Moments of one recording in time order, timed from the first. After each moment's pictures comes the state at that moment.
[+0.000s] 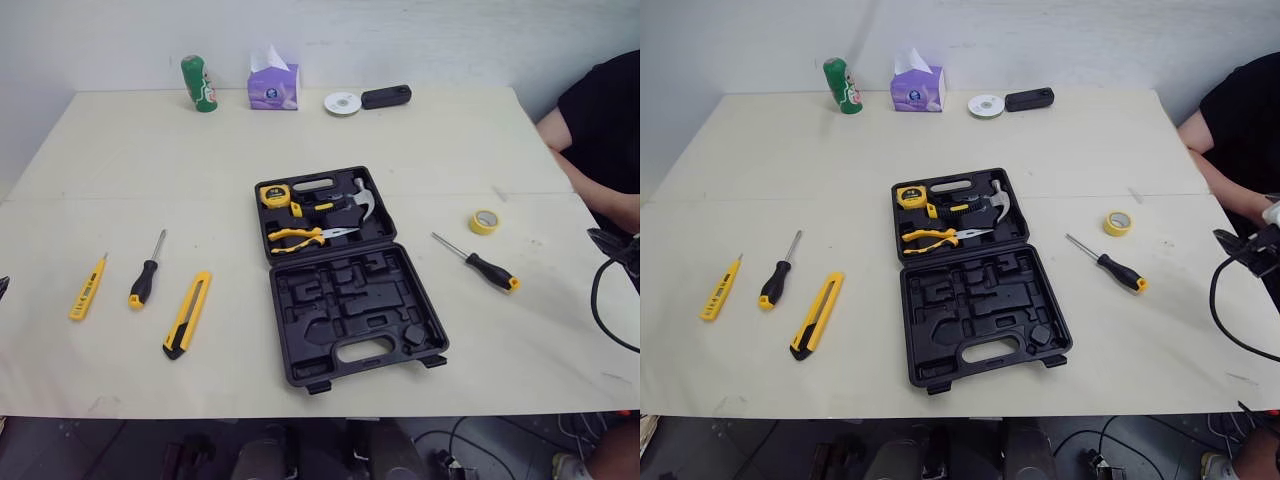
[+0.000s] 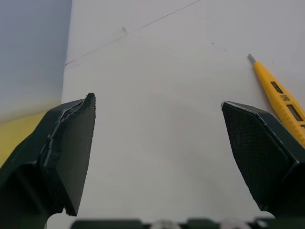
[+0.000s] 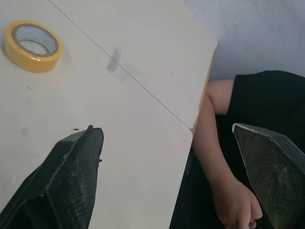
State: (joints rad) left arm -0.30 1.17 0.55 1.19 -0.28 -0.39 -0.88; right arm -0.57 -1.10 -0.28 0.96 0.10 -0.43 0.87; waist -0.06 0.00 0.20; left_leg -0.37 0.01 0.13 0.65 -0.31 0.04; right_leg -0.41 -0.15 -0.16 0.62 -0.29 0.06
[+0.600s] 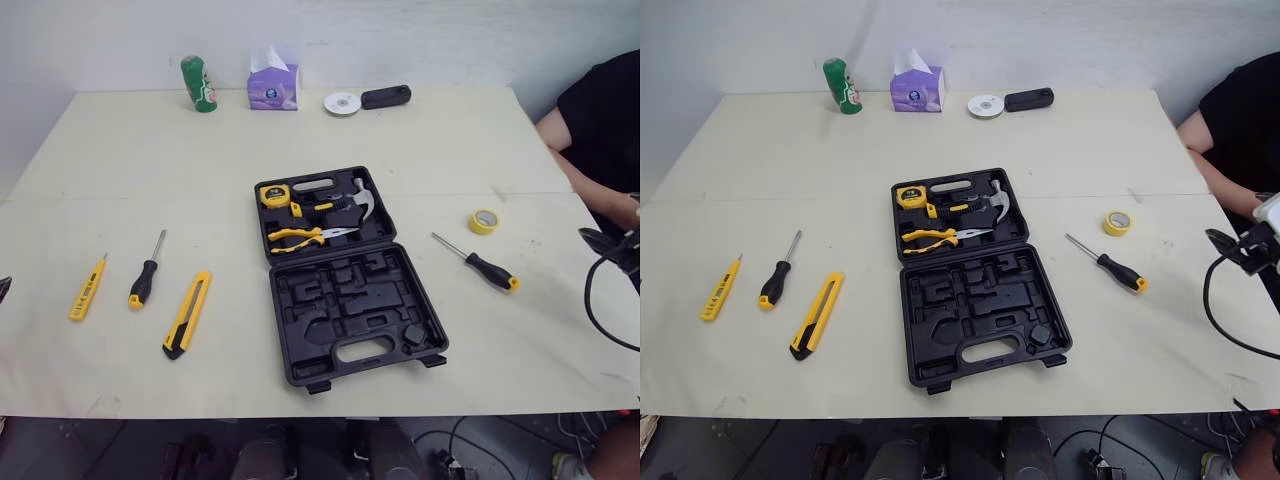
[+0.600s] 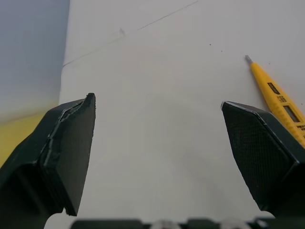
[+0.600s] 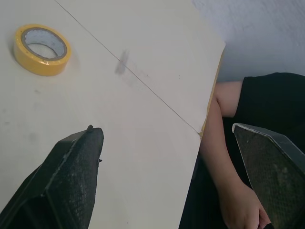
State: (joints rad) left arm -0.31 1.17 0.55 1.18 -0.28 -0.39 -0.89; right arm -0.59 -1.08 -0.24 0.96 0.10 -0.41 0.87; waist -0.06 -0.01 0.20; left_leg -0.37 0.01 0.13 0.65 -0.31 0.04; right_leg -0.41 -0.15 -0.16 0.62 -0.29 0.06
